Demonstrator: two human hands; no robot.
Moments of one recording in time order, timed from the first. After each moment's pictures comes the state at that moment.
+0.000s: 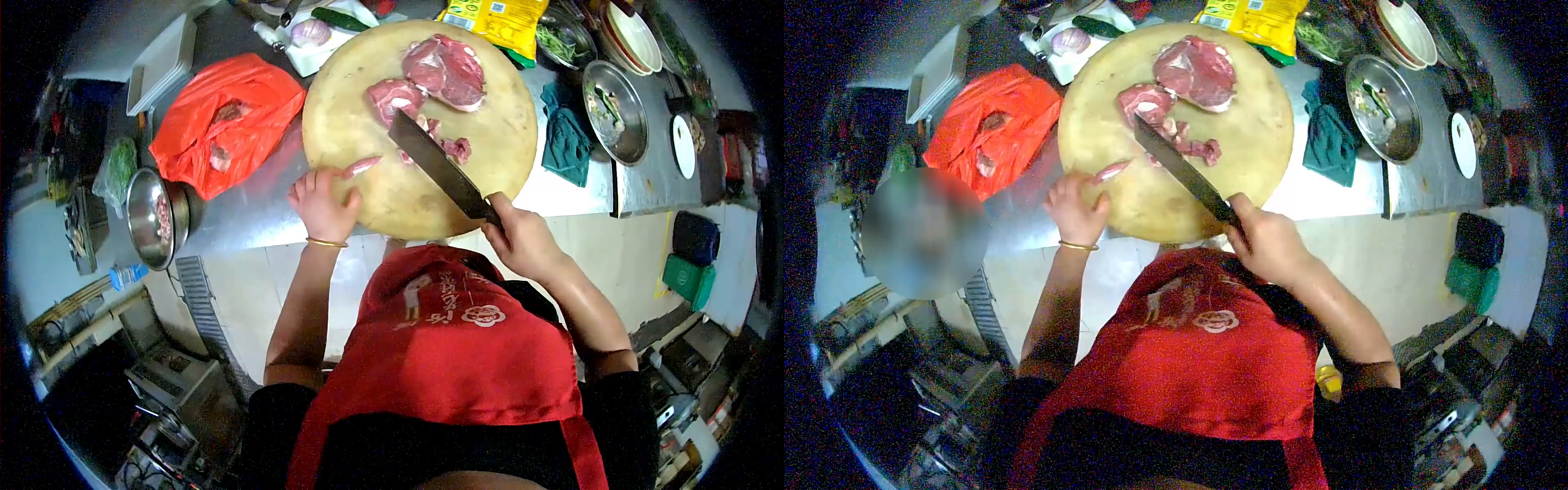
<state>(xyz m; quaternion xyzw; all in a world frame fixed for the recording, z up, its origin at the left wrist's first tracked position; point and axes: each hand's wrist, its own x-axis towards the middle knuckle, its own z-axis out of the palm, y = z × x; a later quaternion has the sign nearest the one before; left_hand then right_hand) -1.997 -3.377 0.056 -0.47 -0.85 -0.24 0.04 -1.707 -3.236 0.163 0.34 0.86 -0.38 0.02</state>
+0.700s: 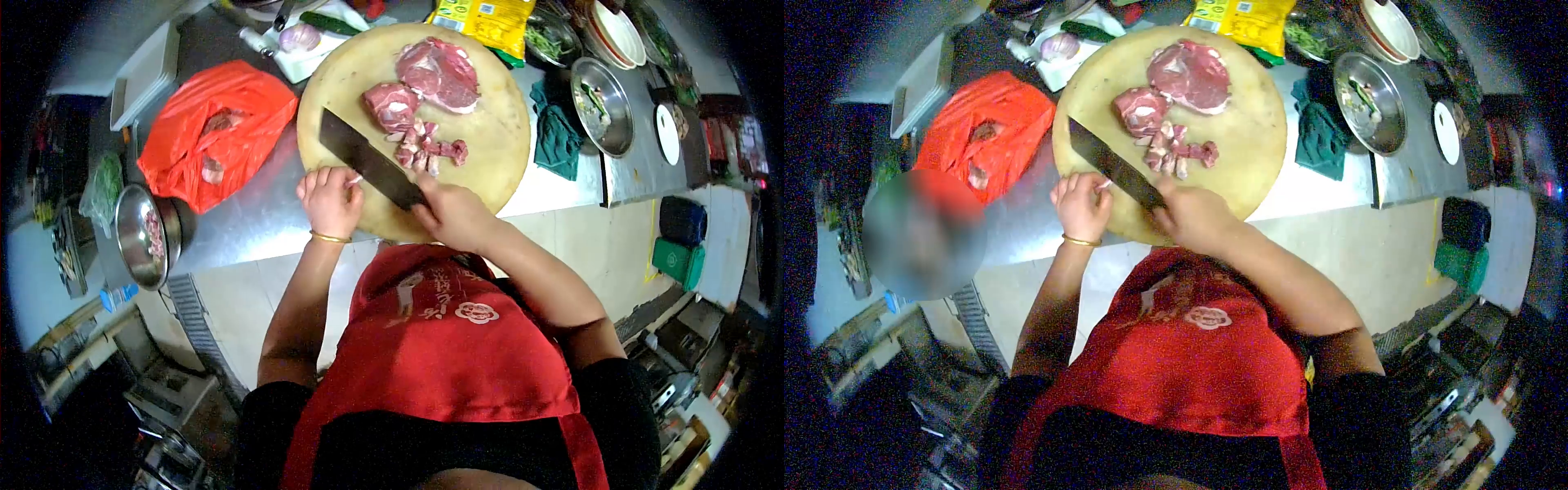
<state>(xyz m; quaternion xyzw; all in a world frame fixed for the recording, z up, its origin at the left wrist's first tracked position) -2.008 -3.358 0.048 -0.55 -0.78 -0.30 0.03 -1.805 -3.250 0.141 0.31 0.86 -0.40 0.02</state>
